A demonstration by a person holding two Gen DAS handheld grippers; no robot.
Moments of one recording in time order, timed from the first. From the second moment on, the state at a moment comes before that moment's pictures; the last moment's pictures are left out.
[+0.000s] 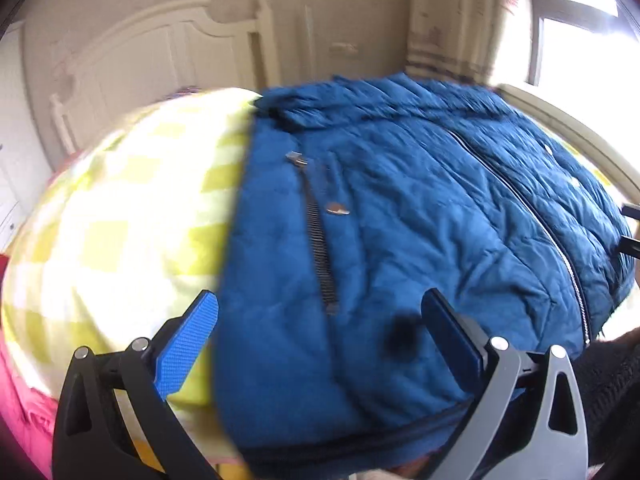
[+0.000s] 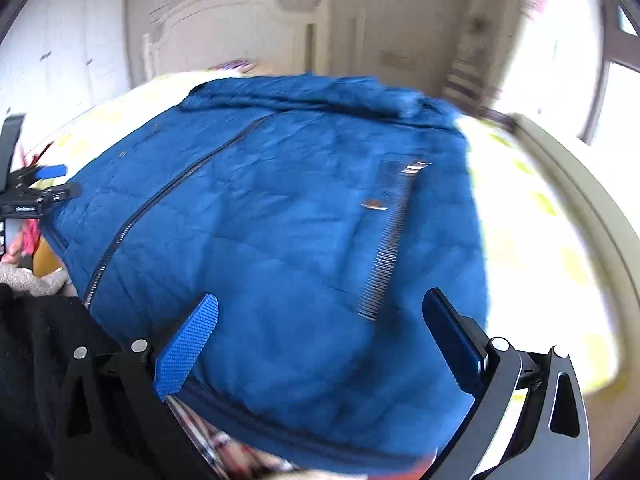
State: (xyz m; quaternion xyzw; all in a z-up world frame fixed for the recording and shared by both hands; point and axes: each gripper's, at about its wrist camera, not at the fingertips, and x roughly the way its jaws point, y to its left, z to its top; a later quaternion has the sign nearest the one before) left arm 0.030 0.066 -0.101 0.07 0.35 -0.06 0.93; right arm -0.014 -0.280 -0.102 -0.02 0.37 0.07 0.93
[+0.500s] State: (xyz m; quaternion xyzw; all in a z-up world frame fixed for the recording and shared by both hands) left arm 0.021 0.084 -0.117 0.01 0.39 -0.09 0.92; right arm -0.025 -0.306 -0.123 0.02 0.37 0.04 0.93
